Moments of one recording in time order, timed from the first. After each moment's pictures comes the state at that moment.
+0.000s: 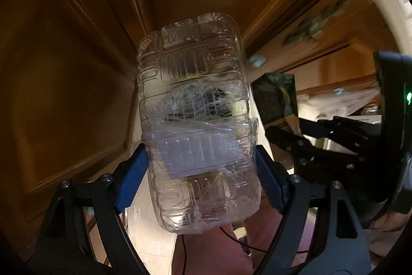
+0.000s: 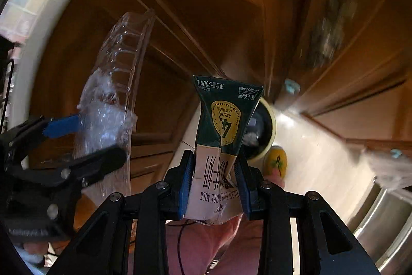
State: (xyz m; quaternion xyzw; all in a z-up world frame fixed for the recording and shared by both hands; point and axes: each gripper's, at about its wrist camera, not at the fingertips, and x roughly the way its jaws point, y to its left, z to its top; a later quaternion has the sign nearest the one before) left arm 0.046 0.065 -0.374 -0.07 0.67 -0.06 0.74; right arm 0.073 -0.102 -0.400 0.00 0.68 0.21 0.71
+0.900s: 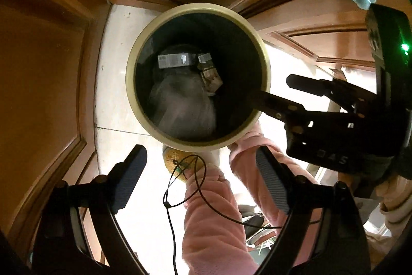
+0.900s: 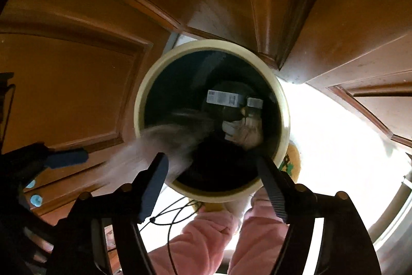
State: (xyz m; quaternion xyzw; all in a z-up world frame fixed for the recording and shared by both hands) left arm 0.091 0.084 -0.632 -0.10 0.76 -0.10 0.63; right arm 0.105 -0.093 -0.681 0.01 0.74 0.19 0.64
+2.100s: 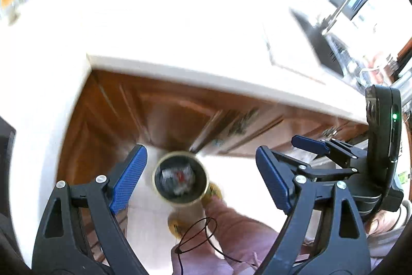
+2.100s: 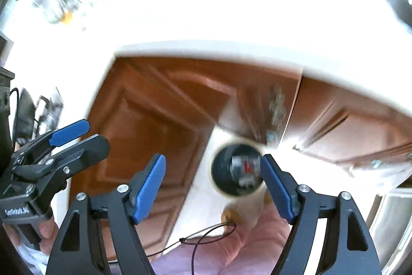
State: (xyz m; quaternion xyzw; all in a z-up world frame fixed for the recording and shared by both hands) left arm 0.060 0.061 -0.147 -0.08 0.48 -0.10 0.87; right arm 0.093 -0.149 -0.198 0.07 0.56 0.19 0.80
